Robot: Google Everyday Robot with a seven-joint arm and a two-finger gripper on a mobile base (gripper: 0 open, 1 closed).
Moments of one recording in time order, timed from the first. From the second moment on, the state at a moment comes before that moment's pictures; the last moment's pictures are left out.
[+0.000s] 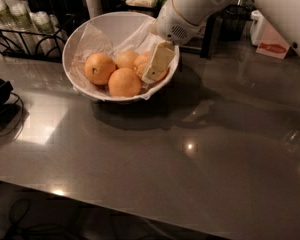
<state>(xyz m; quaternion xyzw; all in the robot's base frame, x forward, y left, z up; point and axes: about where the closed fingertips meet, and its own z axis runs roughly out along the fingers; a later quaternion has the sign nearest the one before) 0.616 -0.017 0.930 -0.65 0.70 0.10 0.29</state>
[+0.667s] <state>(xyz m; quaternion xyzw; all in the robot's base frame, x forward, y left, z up) 0.622 -0.022 0.901 -0.65 0.71 0.09 0.27</state>
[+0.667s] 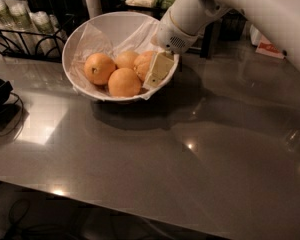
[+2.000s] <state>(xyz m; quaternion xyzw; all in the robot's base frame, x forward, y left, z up) 0.631 -0.018 0.881 -0.65 0.71 0.08 0.26</state>
